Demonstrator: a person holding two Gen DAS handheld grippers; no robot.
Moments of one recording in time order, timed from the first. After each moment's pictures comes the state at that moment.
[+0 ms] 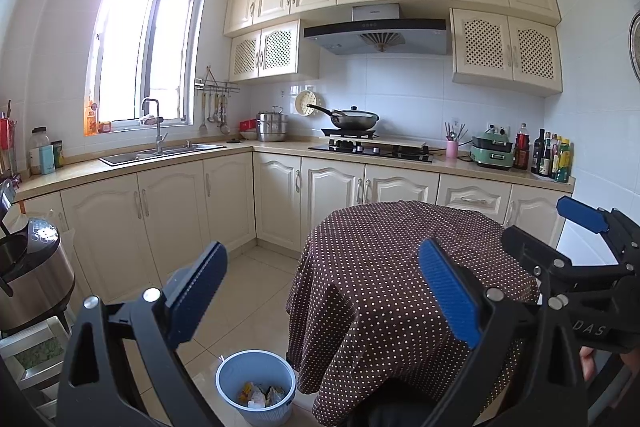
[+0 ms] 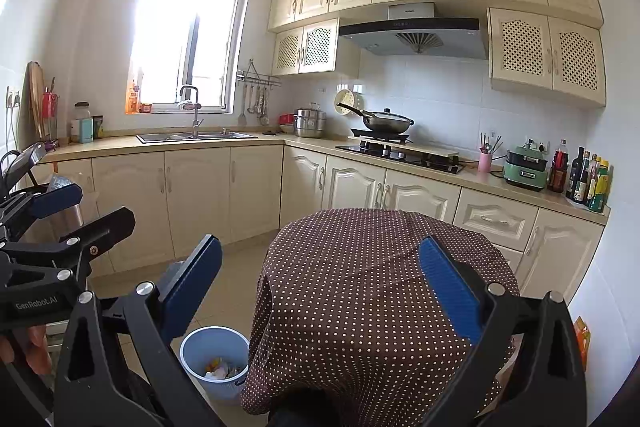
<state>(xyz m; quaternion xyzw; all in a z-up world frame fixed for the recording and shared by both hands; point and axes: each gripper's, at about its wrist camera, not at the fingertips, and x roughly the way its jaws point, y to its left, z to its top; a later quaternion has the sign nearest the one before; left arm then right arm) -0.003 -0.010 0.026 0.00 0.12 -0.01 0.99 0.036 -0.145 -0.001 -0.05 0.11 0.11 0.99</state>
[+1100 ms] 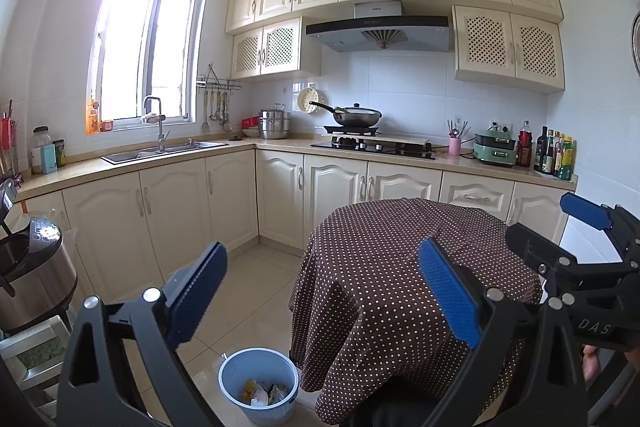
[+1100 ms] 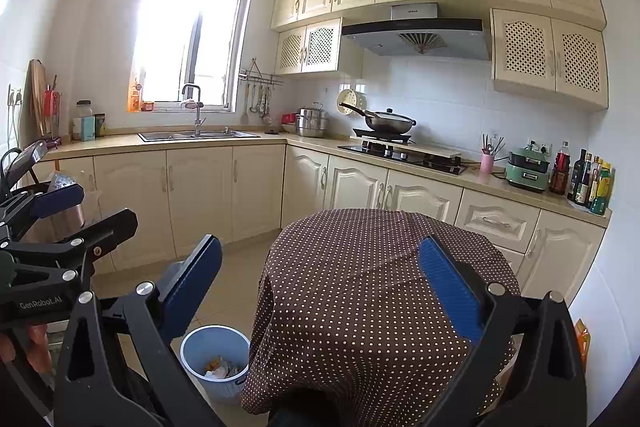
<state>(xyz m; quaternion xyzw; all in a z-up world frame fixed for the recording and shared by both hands) 0.001 0.001 0.026 0.00 0.13 -0.01 0.99 0.041 -0.148 0.001 -0.06 0.11 0.12 0.99</state>
